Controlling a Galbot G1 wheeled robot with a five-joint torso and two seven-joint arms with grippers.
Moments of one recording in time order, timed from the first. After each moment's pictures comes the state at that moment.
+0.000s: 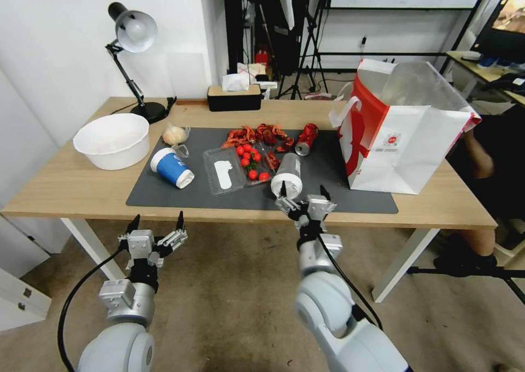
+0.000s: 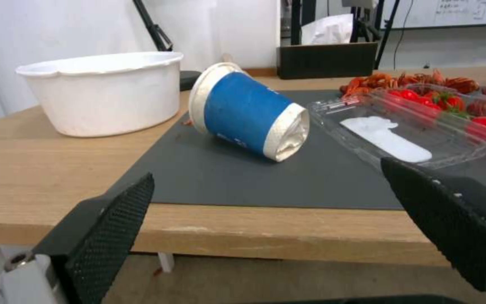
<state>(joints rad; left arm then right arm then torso) 1.65 -1.53 -0.64 -2.18 -0.12 0.07 0.00 -1.16 1.38 -0.03 1.93 0.26 -0.14 0.63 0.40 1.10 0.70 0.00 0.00</state>
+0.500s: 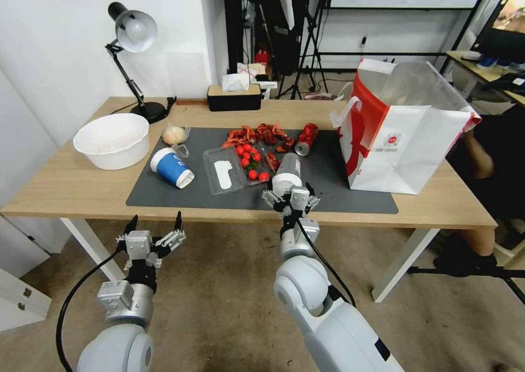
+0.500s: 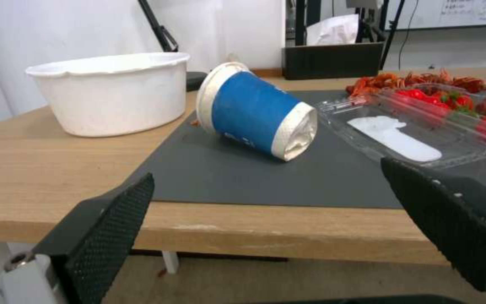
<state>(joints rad) 1.65 -1.53 -0.65 -2.17 -0.12 0.05 0.00 -1.08 1.44 -0.06 1.87 0.26 -0.19 0.68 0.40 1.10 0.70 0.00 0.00</state>
